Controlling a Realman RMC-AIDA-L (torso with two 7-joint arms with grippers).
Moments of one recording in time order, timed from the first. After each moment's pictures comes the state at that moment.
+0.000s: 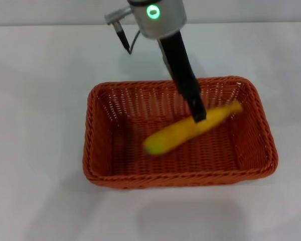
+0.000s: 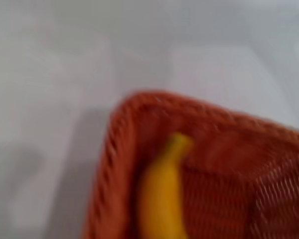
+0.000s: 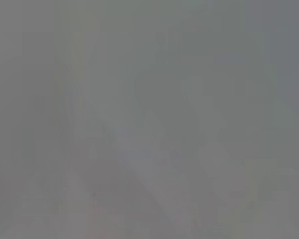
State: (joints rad) left arm -1.75 -2.08 2.84 -0.28 0.71 1.51 -2.05; right arm 0.42 1.97 -0.40 -0.90 -1.74 -1.26 1.38
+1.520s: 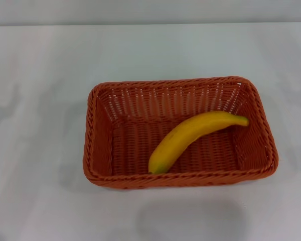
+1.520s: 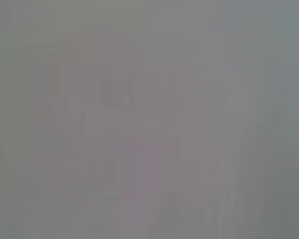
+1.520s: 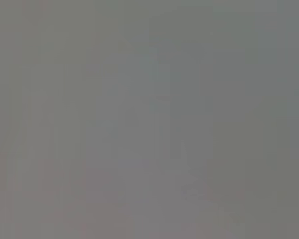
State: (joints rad) left arm -0.40 -2.08 2.84 -0.17 -1.46 1.57 -0.58; right arm 0.30 2.00 -0.39 -0.52 -1.18 -1.36 0.75
